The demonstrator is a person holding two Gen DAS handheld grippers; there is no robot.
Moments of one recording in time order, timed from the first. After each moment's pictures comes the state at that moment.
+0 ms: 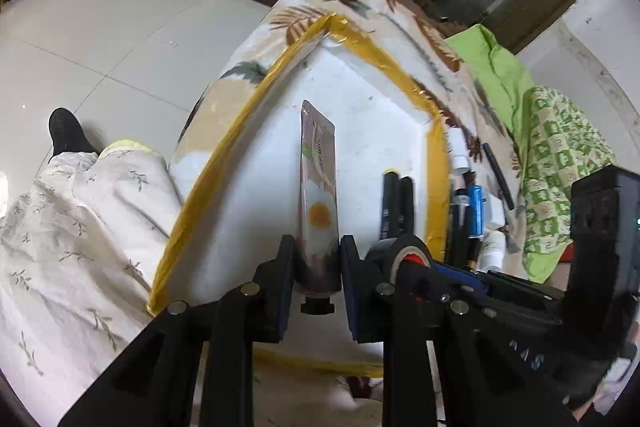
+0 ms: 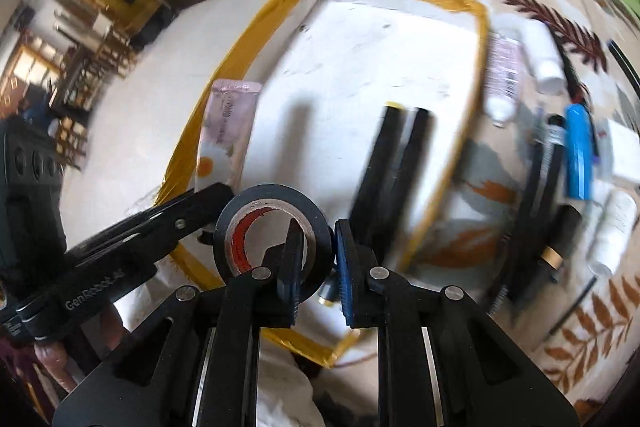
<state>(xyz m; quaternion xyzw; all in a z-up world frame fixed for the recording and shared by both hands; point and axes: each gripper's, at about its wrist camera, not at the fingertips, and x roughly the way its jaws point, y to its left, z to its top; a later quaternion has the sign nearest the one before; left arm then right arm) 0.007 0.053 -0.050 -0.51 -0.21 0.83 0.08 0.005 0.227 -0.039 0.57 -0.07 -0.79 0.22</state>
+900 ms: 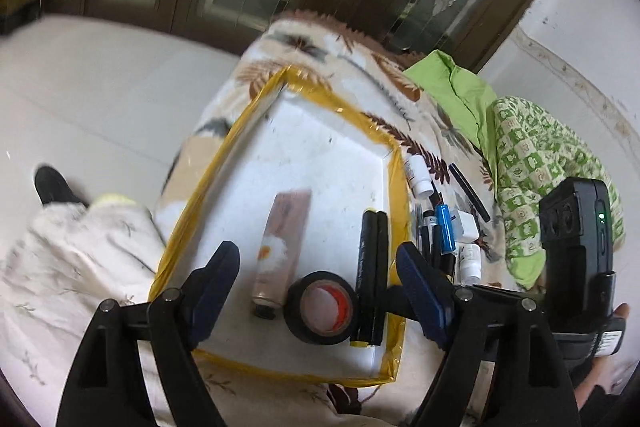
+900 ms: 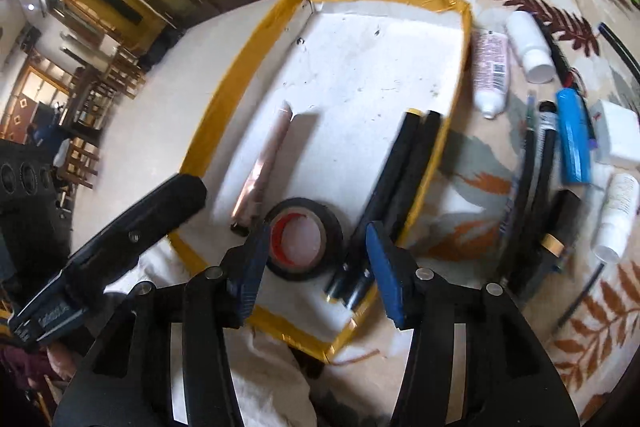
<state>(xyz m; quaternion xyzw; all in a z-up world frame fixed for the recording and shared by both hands) 0.032 0.074 -0.013 -0.41 -0.18 0.89 0.11 0.020 0.256 -0.039 0.55 -0.12 -0.80 0.22</state>
